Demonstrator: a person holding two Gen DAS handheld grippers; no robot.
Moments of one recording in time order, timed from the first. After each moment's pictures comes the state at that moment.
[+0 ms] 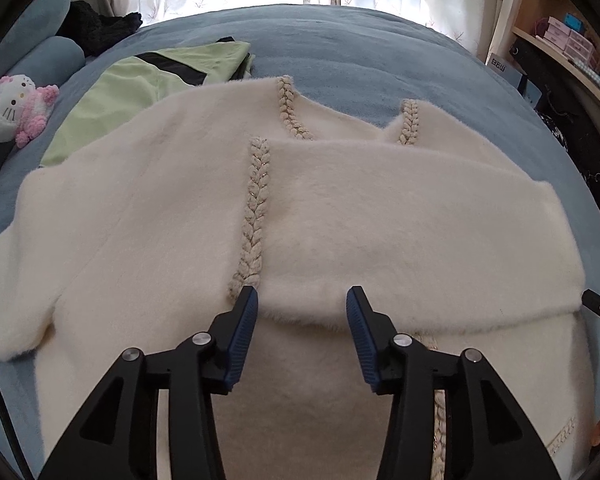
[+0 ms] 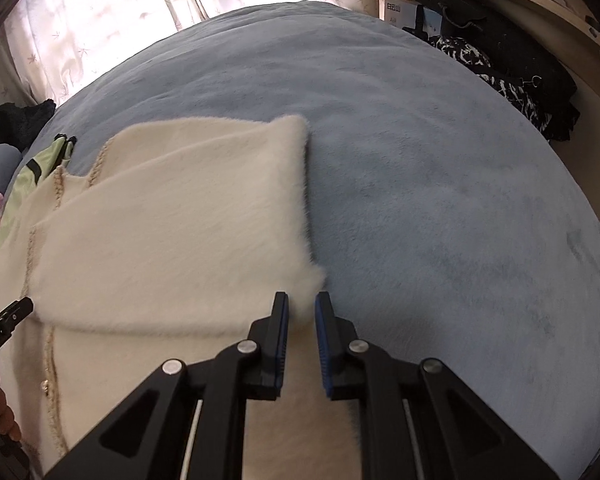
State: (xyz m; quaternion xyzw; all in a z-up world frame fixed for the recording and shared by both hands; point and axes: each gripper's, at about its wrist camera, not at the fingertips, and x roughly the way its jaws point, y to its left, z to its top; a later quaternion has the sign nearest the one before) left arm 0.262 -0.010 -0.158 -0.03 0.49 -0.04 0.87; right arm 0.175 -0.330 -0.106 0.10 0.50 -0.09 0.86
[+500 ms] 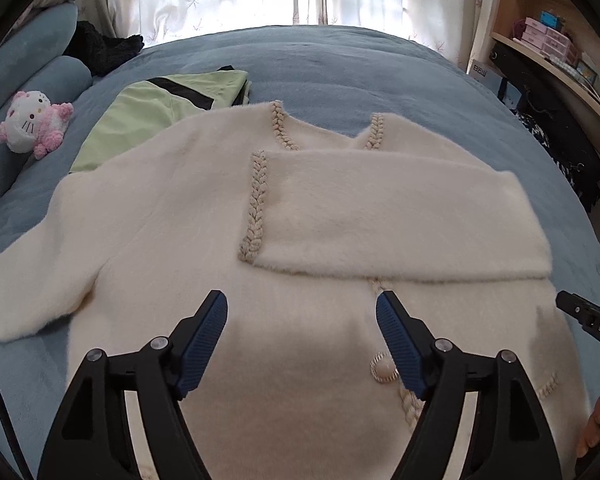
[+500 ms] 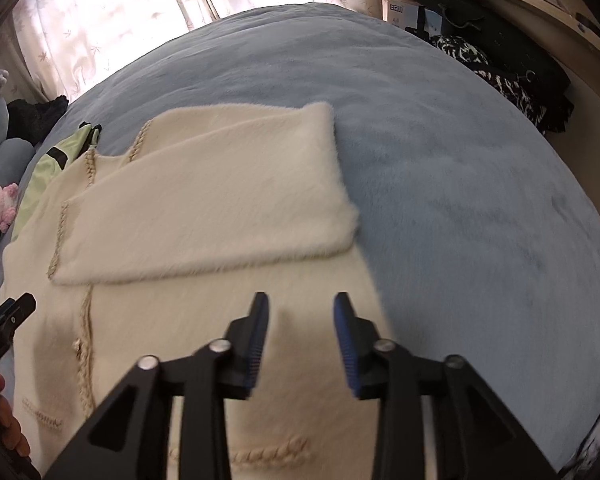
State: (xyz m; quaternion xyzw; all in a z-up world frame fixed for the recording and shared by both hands) left arm 0.197 -0.009 -0.119 -0.01 0.46 -0.05 0.89; right arm 0.126 -0.291 -0.089 0.12 0.50 -0.09 0.86
